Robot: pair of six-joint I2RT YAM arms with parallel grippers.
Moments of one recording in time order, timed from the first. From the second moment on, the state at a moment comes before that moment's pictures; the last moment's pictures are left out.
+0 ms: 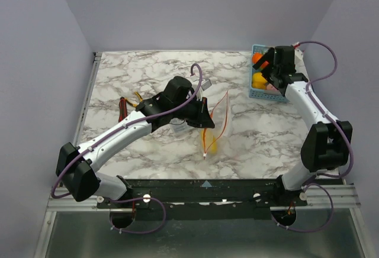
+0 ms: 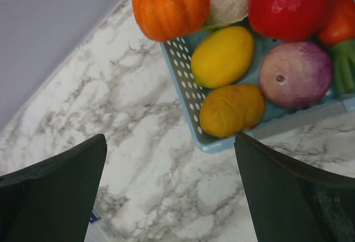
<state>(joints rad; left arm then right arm) -0.78 1.38 1.21 -0.43 0.48 -0.56 0.12 1.60 1.36 -0.38 0.27 0.69</state>
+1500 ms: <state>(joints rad) -0.75 1.39 1.21 -0.43 0.51 -0.56 -0.09 2.06 1.44 0.24 -0.10 1.61</state>
